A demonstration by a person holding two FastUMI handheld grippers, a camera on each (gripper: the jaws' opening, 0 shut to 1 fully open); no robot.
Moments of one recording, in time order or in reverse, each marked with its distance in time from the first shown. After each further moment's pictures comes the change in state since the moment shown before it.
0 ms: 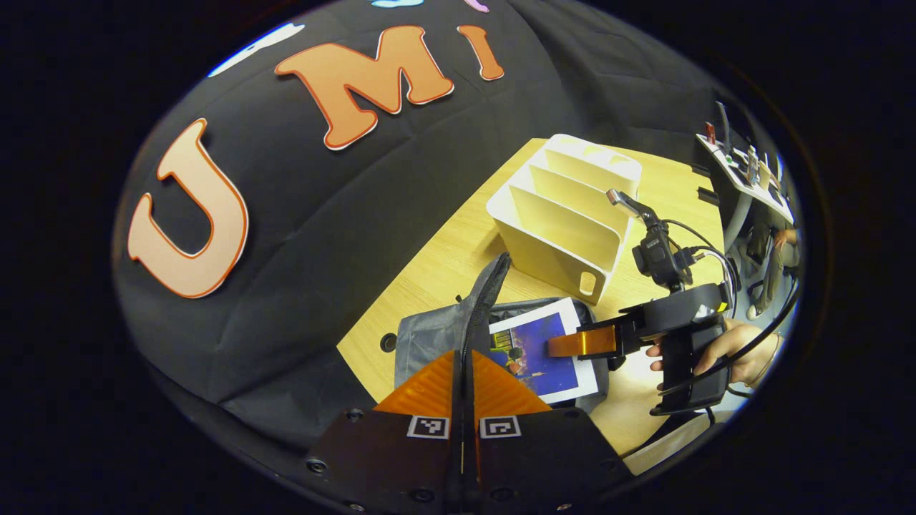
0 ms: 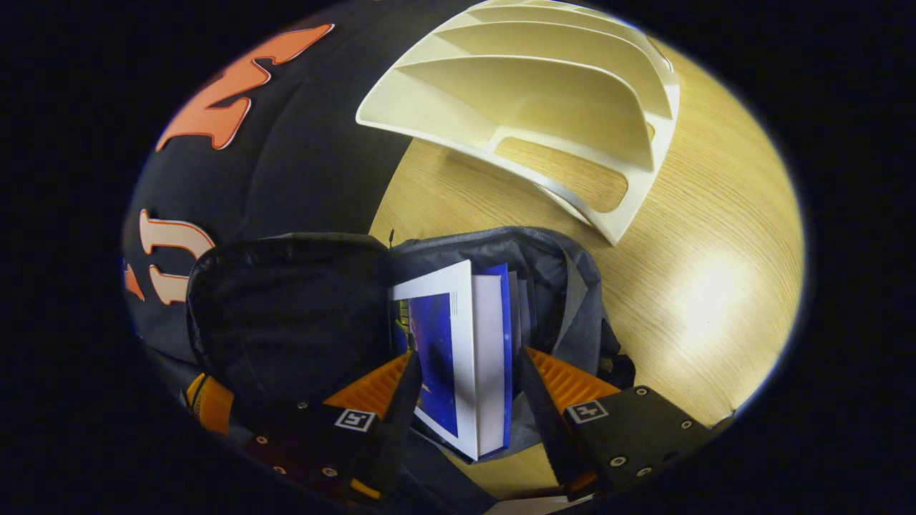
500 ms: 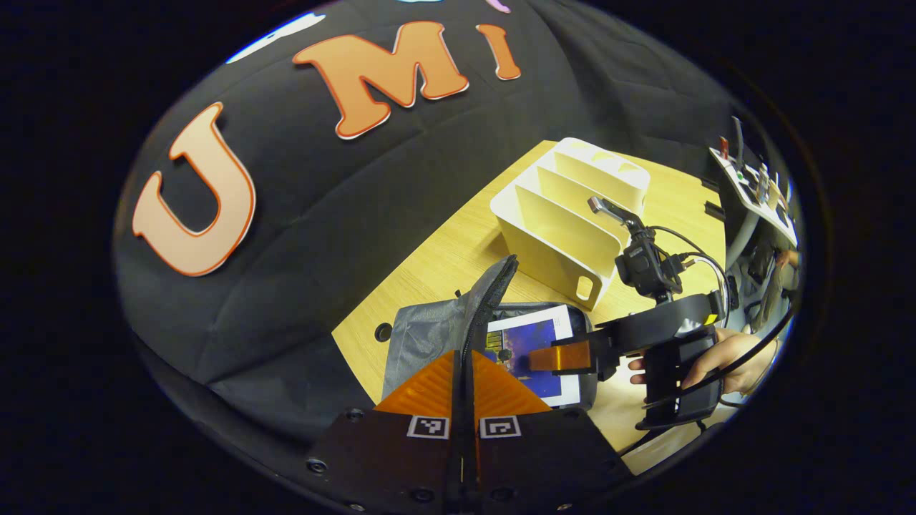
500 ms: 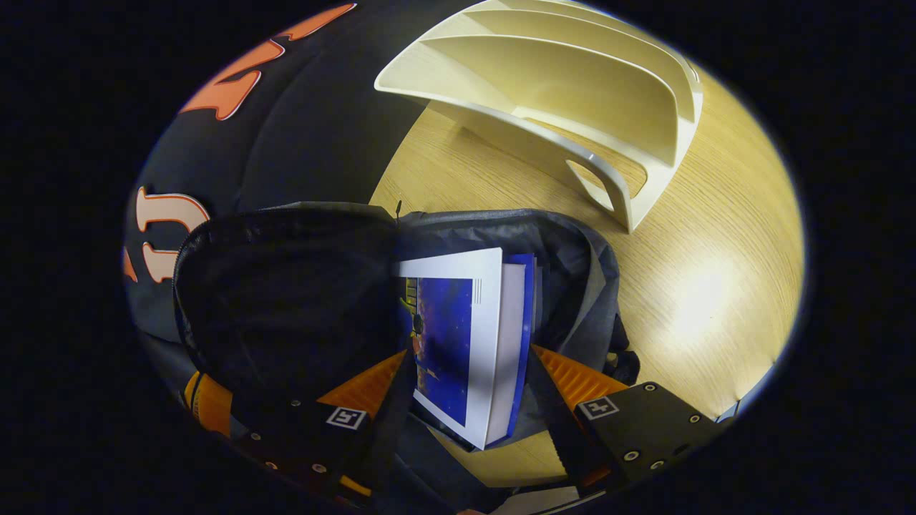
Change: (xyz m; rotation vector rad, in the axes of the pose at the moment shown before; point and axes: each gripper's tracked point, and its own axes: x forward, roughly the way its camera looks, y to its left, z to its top) left arm -0.001 -0.004 -0.011 -0.109 0.020 0.014; right arm -0.003 0.002 -0.015 -0.086 0.117 -0.049
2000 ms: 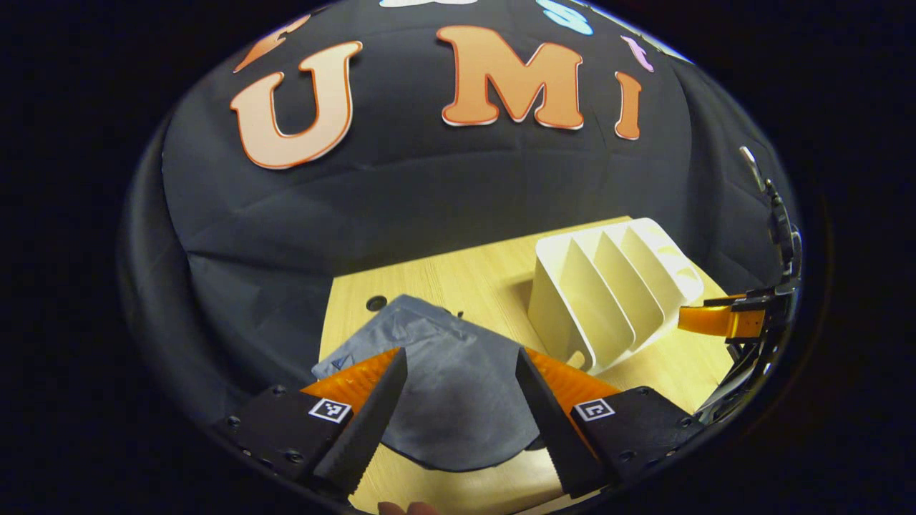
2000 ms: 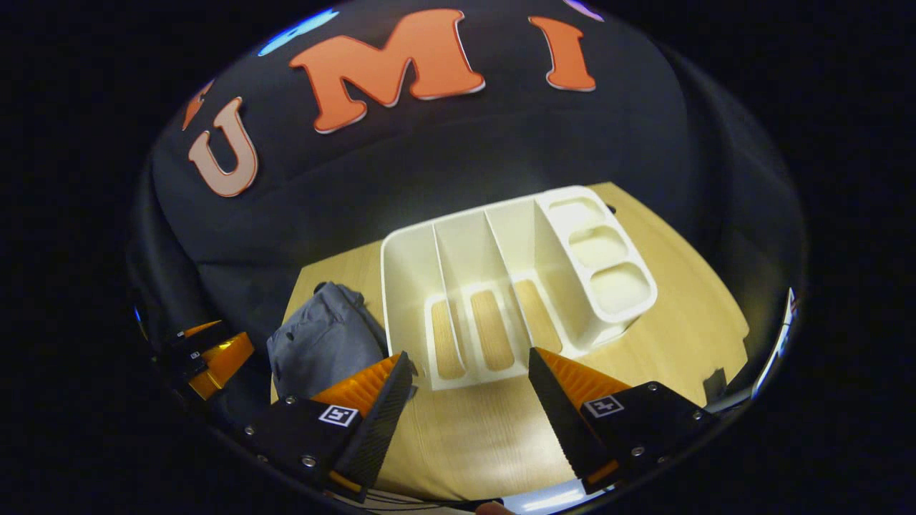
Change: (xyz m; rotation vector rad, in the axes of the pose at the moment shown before) left arm 0.013 -0.036 0.027 -0.493 -0.168 0.215; right arm -0.211 -0.047 0.193 -0.718 -0.477 -0.210
